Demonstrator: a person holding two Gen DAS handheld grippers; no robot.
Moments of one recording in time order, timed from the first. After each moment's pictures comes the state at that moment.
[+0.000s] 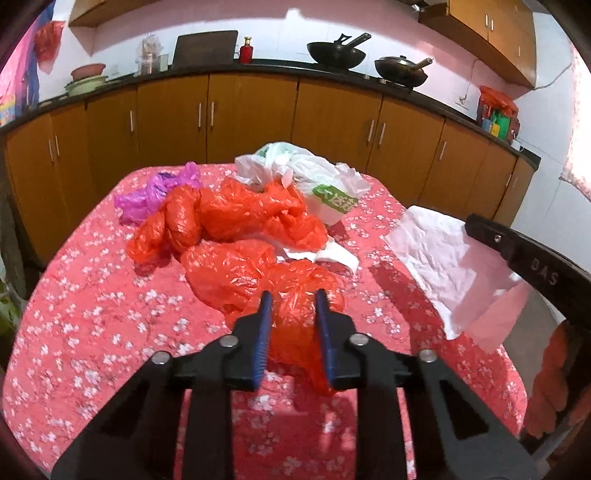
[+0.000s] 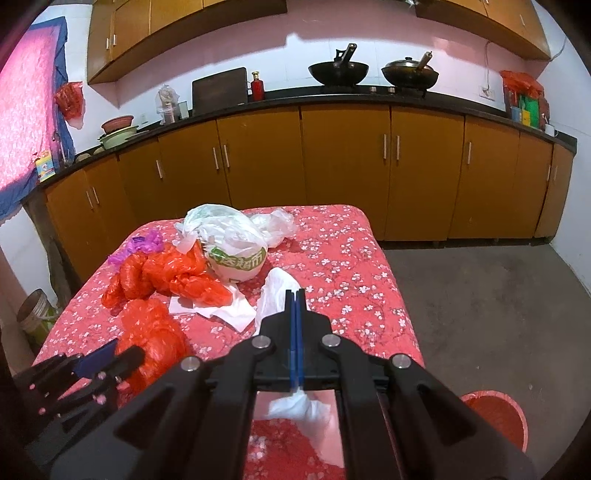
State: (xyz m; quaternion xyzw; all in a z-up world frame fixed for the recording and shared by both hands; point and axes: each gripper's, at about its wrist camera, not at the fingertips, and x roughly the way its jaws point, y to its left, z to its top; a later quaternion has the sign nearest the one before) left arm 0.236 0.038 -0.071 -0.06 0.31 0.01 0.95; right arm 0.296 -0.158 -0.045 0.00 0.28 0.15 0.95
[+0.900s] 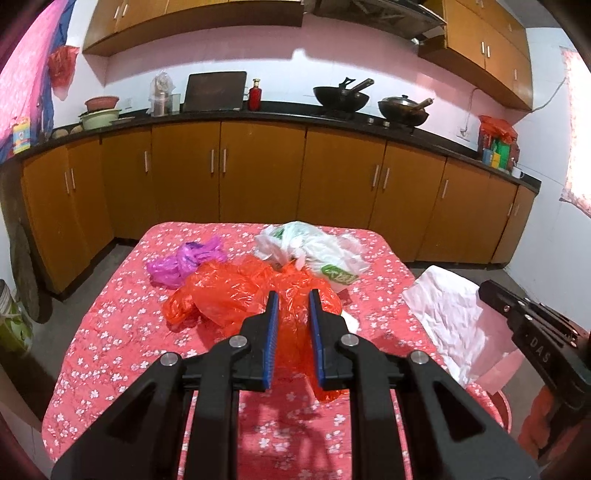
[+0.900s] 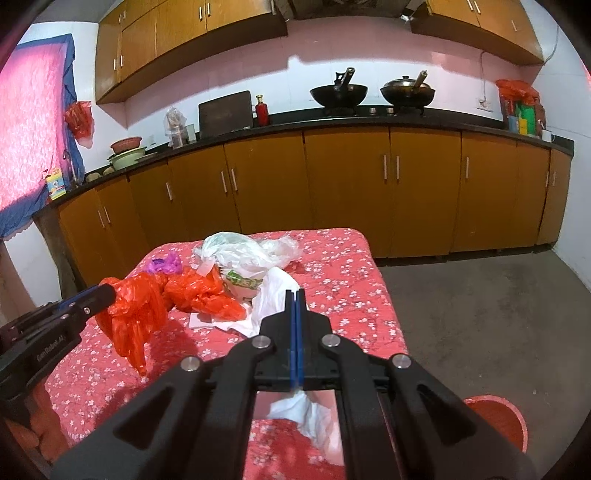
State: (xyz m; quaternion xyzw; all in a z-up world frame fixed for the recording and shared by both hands) left arm 0.224 0.046 -0.006 -0.06 0.25 0.03 0.97; right arm 0.261 -0.185 -0.016 0.02 0.24 0.16 0.96
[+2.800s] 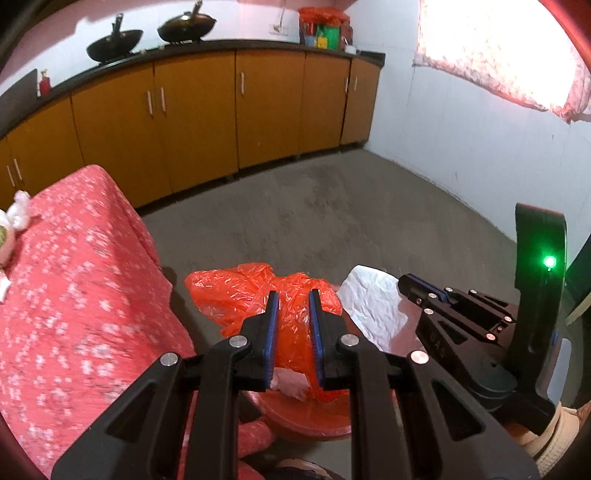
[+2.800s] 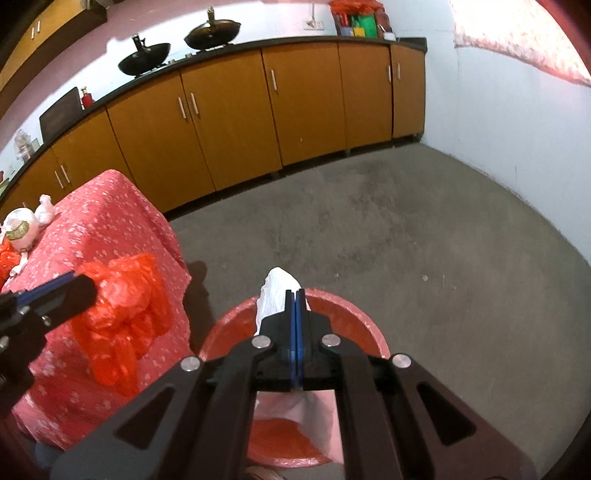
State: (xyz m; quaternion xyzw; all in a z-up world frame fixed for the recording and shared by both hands) left arm 0.232 -0.298 -0.114 0.08 0.36 -0.26 0.89; right arm 0.230 -0.491 -0.172 0.11 0.36 -0.10 0.92
